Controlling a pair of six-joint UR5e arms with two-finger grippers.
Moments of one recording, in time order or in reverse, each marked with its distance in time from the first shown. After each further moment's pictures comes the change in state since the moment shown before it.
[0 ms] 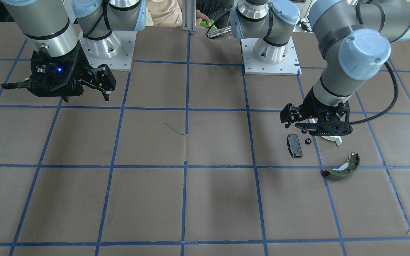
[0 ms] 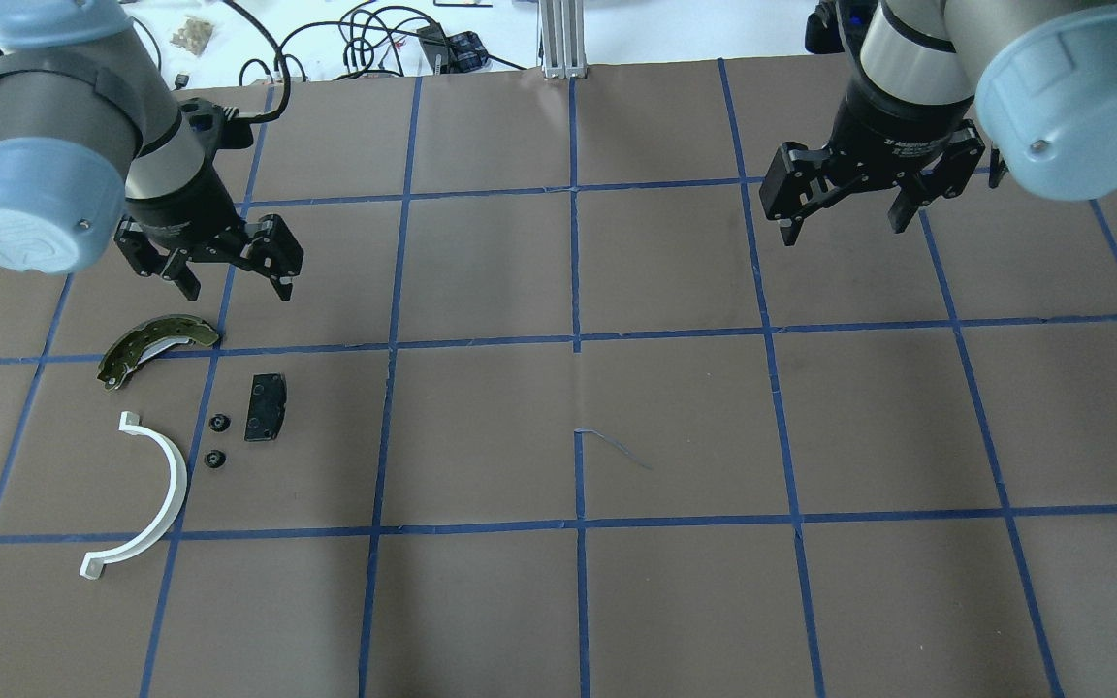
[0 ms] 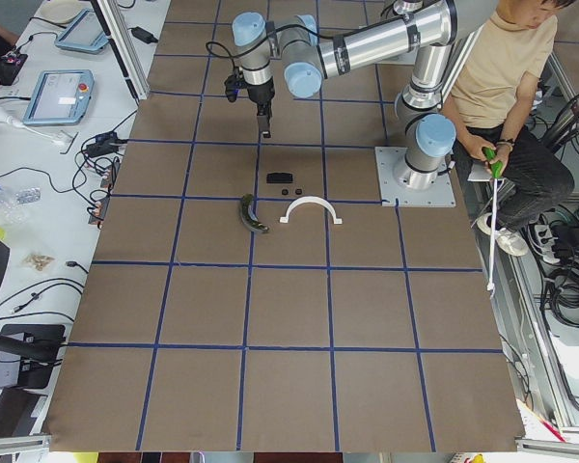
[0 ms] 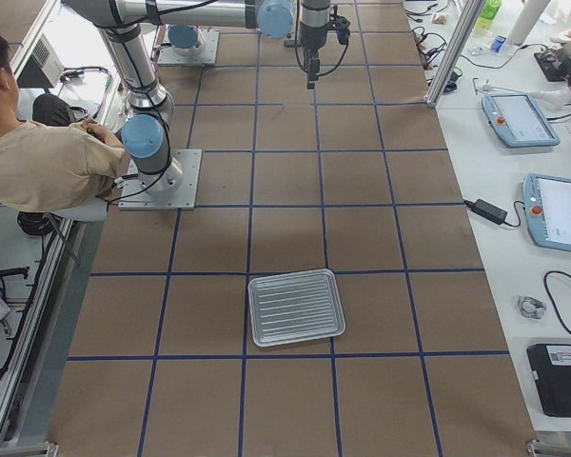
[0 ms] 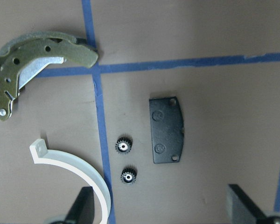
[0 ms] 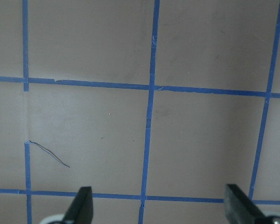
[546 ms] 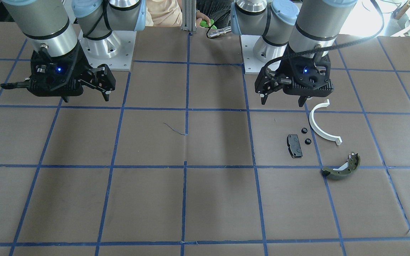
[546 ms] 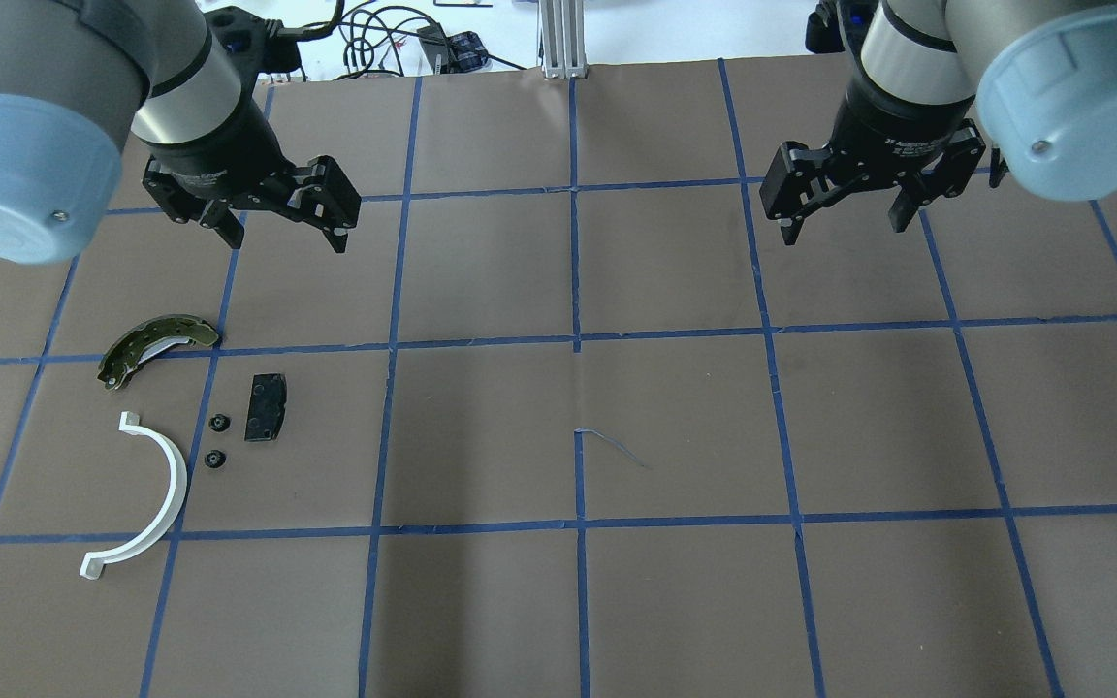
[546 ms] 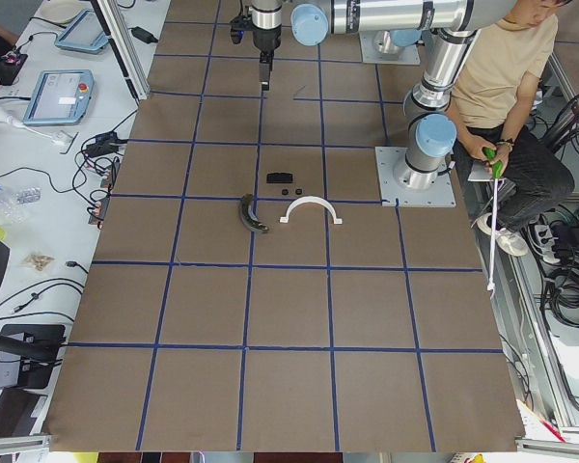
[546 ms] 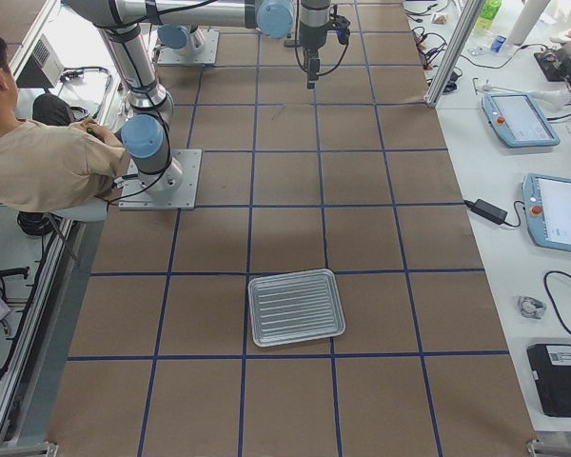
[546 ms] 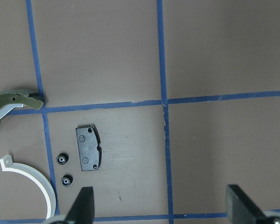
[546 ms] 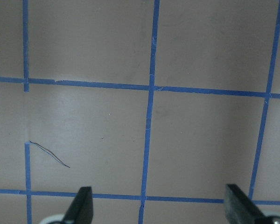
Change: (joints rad) left arm -0.106 0.089 0.092 -0.061 -0.057 -0.041; right arm 0.000 0.000 0.000 -0.001 0.000 0.000
